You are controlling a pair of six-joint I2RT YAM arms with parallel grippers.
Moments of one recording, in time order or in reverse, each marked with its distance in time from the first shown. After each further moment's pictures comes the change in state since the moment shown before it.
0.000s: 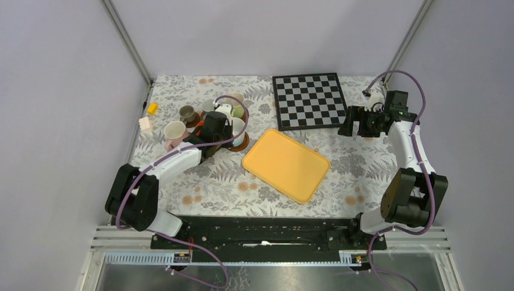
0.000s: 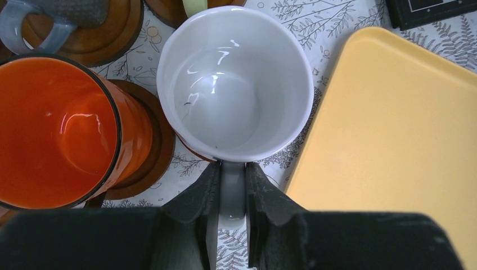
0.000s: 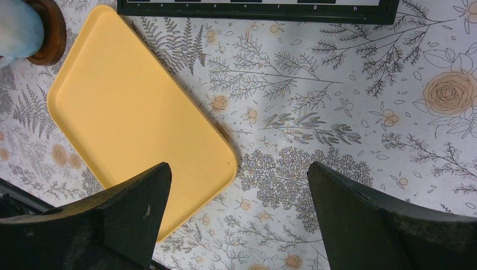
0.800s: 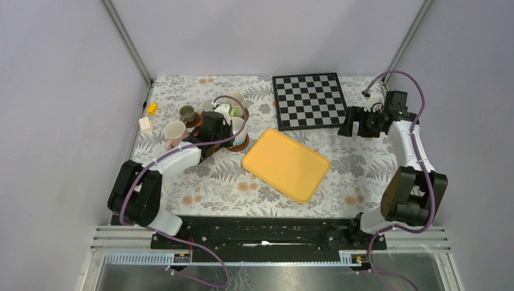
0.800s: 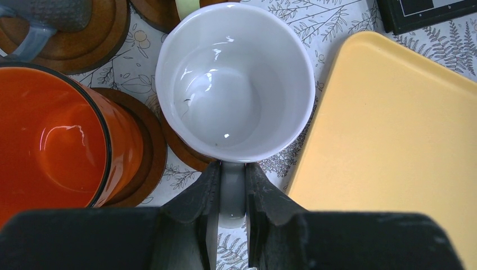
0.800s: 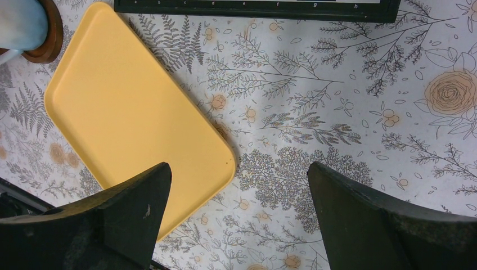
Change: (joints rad) left arm 0.040 0.042 -0.028 0.080 0.087 0.002; right arm 0.000 0.012 0.000 0.000 0.000 -0.008
